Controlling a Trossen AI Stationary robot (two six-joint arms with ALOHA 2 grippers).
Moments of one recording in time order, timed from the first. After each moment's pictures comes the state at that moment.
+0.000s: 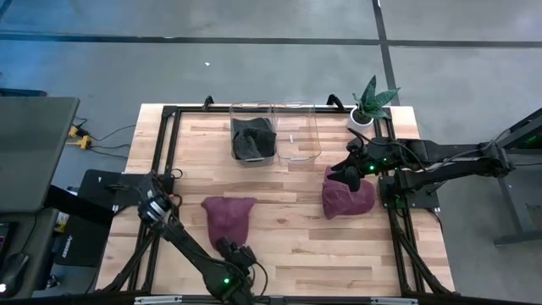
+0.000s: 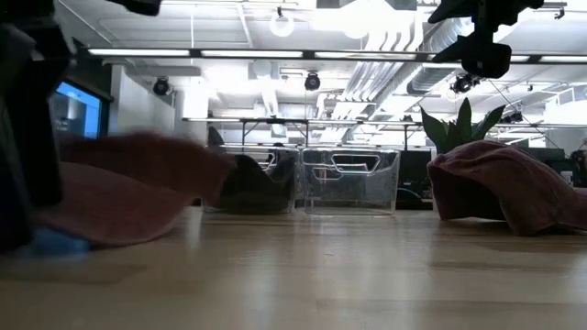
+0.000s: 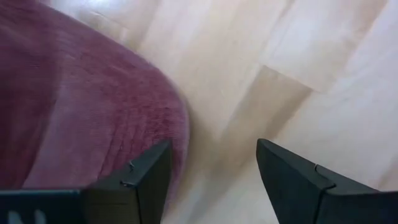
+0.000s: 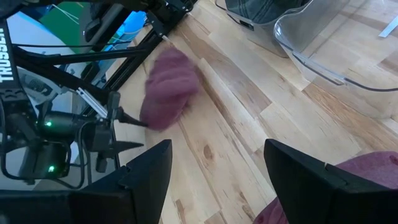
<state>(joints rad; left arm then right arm) -0.78 2.25 1.81 -1.22 -0.43 -1.29 0.00 0.81 0.77 -0.50 -0.02 0.80</state>
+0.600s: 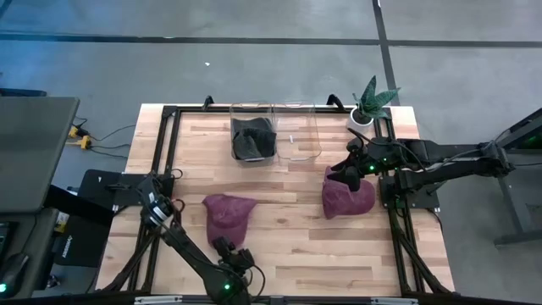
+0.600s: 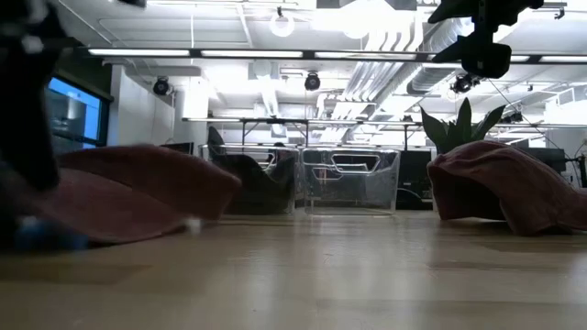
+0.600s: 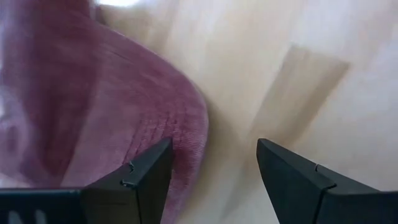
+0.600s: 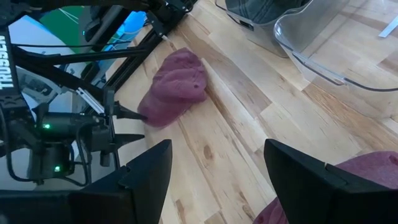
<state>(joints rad) -0.80 2.31 1.87 -1.37 -0.45 -1.24 0.00 0.81 0.77 -0.50 -0.02 0.80</state>
